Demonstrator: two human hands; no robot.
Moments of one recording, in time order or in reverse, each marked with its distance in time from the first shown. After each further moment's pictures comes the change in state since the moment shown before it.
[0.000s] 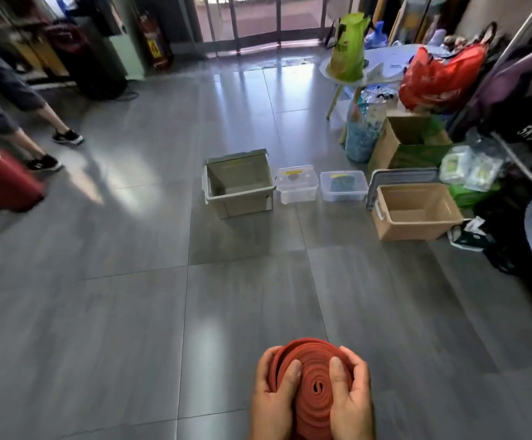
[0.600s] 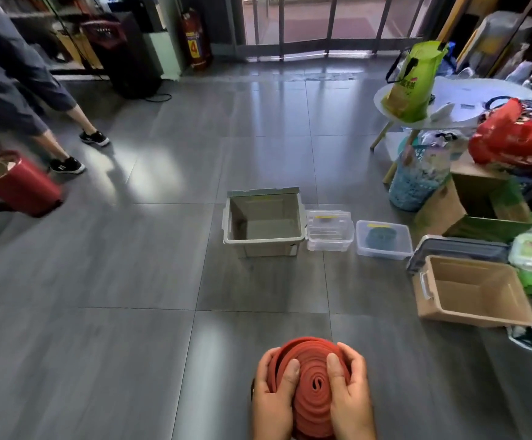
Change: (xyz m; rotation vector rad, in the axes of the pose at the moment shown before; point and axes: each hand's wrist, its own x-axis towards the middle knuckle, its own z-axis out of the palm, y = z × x) left_hand 0.236 0.142 0.071 -0.082 0.197 -0.046; right_hand 0.208 -0.189 0.135 -0.121 -0.153 -0.111
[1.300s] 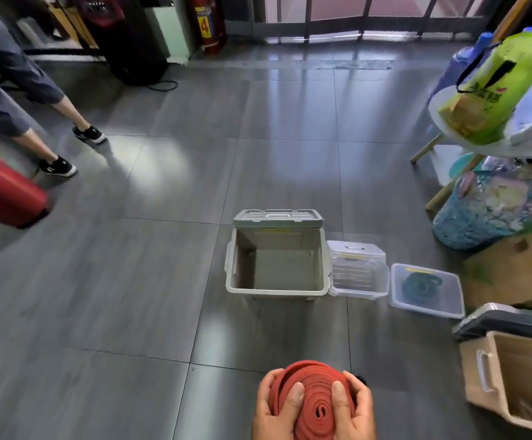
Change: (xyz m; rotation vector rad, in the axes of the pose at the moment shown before) left_hand 0.245 0.074 0.081 -0.029 0.053 -0.120; right_hand 0.231 -0.022 0.139 0.003 0.092 0.117
